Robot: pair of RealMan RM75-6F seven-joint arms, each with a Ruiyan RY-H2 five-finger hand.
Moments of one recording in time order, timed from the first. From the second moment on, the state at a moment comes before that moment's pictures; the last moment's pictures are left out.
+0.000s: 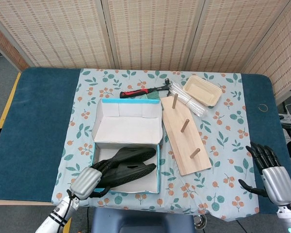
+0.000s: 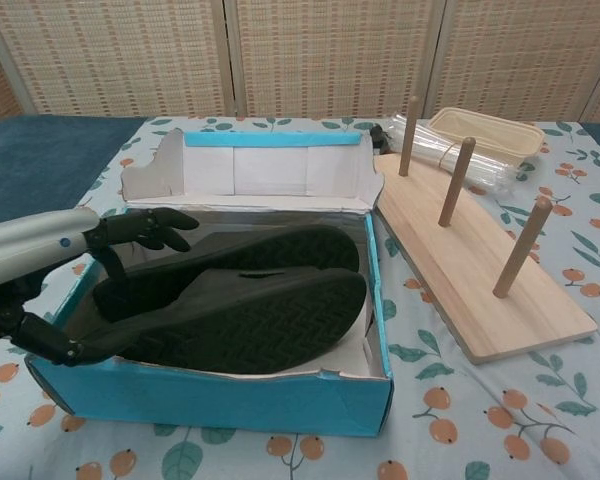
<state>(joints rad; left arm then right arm) -0.38 -1.38 -0.03 -1.99 1.41 1.06 0.39 0.03 -1.07 -0.02 -1.66 -1.68 1.57 0.06</state>
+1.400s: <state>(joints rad) -0.51 -1.57 -0.03 -1.93 1.10 1.09 0.78 0.03 -1.05 -0.01 -1.67 -1.66 1.57 0.08</state>
